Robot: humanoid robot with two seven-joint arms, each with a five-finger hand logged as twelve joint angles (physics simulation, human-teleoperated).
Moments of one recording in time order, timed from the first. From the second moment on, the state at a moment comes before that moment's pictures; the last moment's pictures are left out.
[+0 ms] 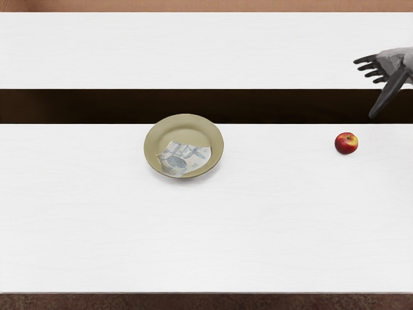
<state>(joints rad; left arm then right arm) 0.02 0.00 0.01 -0.32 0.00 0.12 0.07 1.41 -0.57 -0.27 0.44 -0.30 0.61 -0.12</state>
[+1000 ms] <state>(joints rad) 0.02 0.00 0.01 -0.32 0.00 0.12 0.07 1.53 -0.61 -0.31 1.05 -0.57 0.32 -0.54</state>
